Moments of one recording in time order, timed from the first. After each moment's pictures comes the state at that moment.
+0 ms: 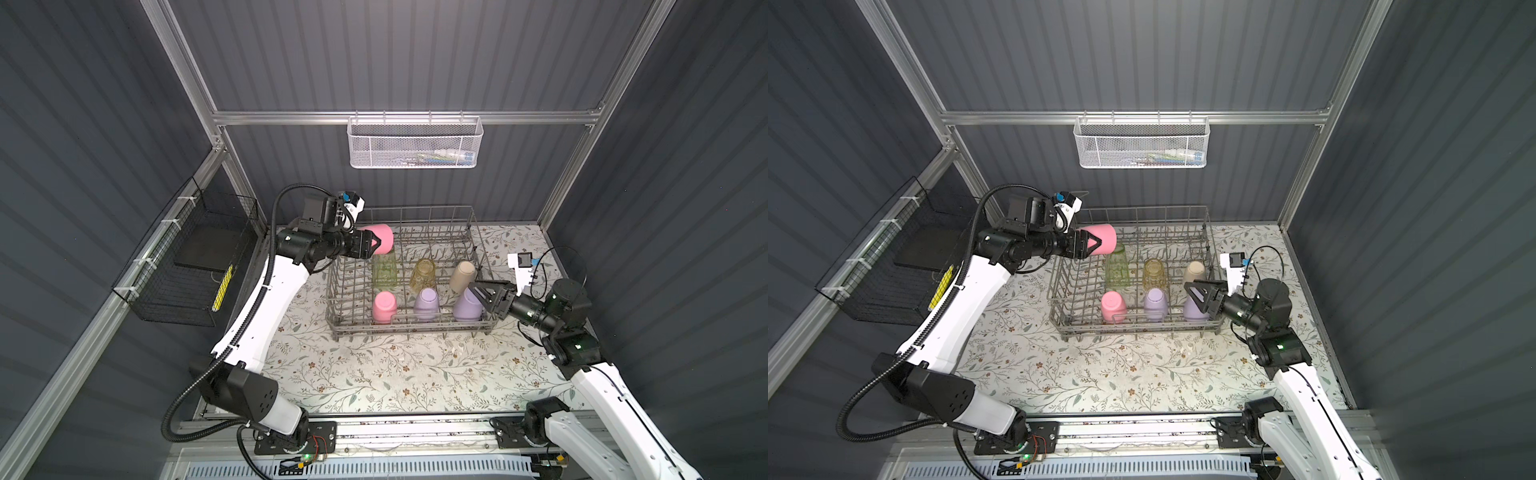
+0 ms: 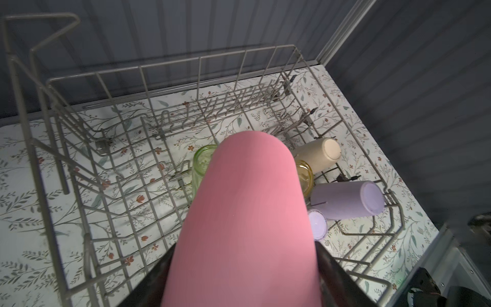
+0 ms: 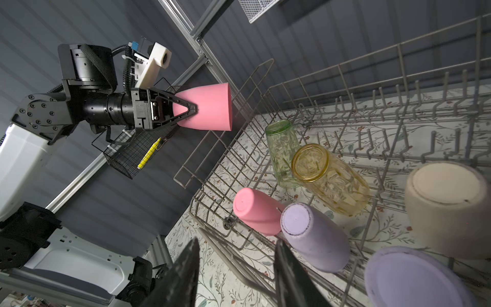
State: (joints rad) left arm -0.37 1.55 1.75 -0.88 0.29 -0.10; right arm 0.20 0.76 0.68 -0.06 -0.69 0.53
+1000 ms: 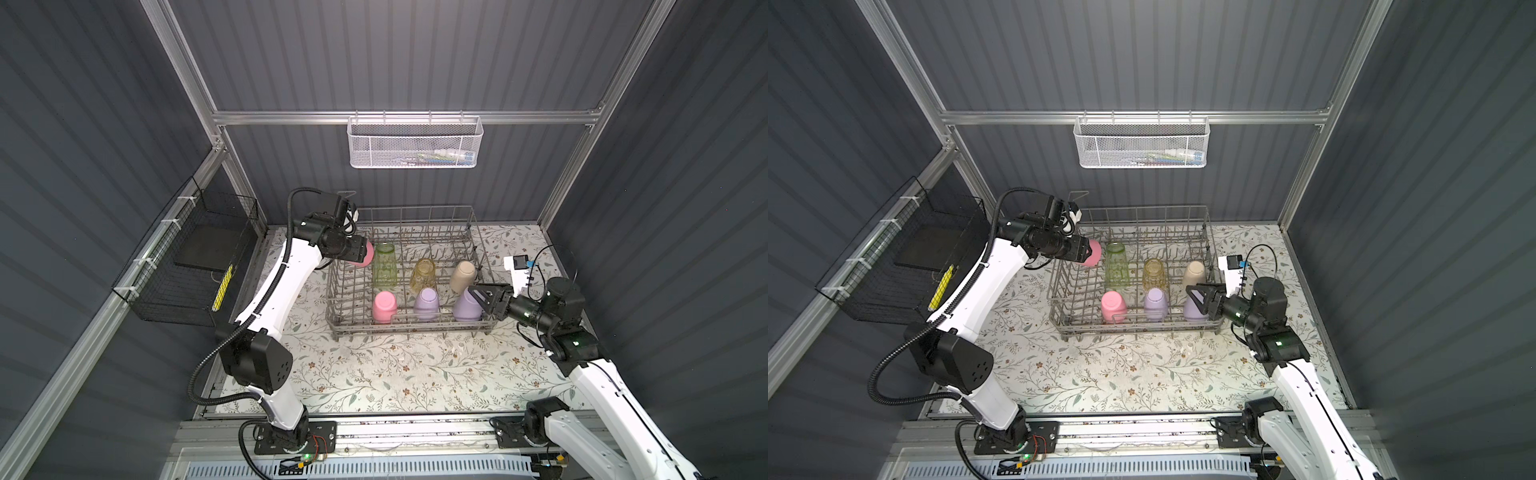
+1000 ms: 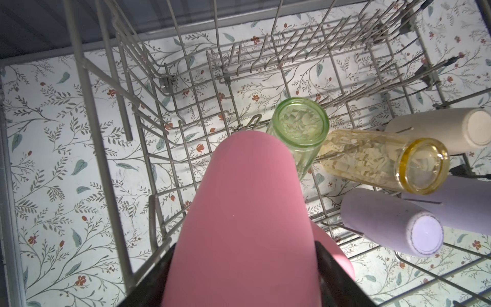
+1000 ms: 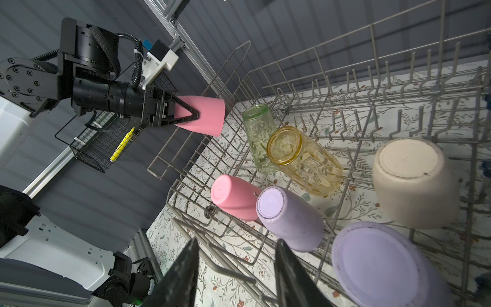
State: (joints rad) left arm -0.36 1.72 1.84 -1.08 0.05 -0.07; right arm 0.19 0.80 0.68 -0.13 -0.67 0.45
